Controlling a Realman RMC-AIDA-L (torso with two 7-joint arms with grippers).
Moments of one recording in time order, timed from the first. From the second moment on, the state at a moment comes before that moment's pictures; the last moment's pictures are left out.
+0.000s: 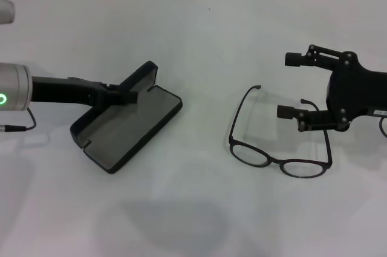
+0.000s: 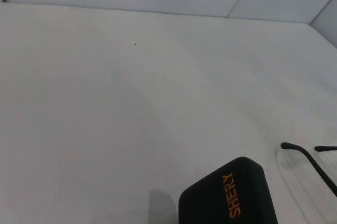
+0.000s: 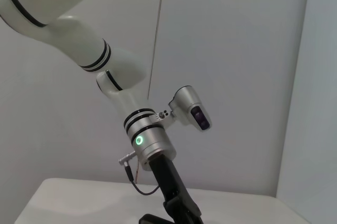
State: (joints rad) left arm -0.88 -2.09 2.85 -0.74 -0.08 1.58 -1.63; right arm 0.56 1.94 -1.07 -0.44 -1.49 -1.63 0.82
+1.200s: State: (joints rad) left arm -1.07 -2.08 2.85 -0.71 -0.09 1.45 -1.17; right arm 0.51 1.96 -1.08 -0.44 -1.55 -1.72 0.69
